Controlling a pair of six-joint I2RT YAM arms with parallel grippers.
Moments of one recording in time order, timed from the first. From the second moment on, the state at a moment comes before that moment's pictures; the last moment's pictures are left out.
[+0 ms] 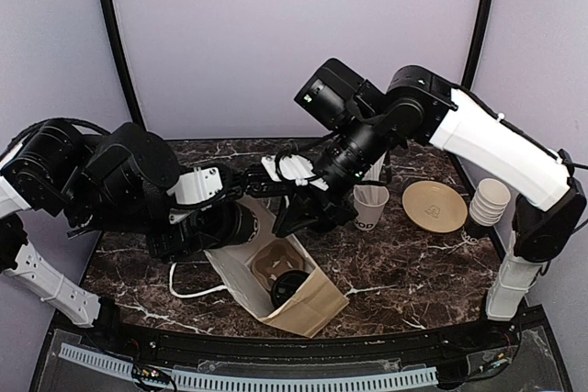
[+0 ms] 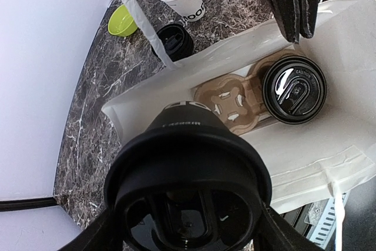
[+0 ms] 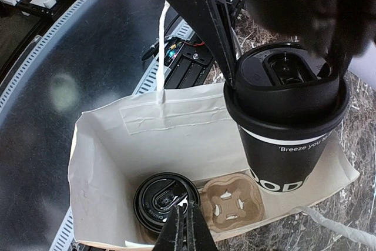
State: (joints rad) left arm -1.46 1.26 1.60 -1.32 -0.50 0.03; right arm 1.15 1.79 2.08 -1.27 -0.53 -0.74
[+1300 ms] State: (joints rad) left arm -1.38 1.25 1.61 -1.10 -0.36 0.10; right arm 1.10 1.61 1.74 -0.98 -0.05 -0.56
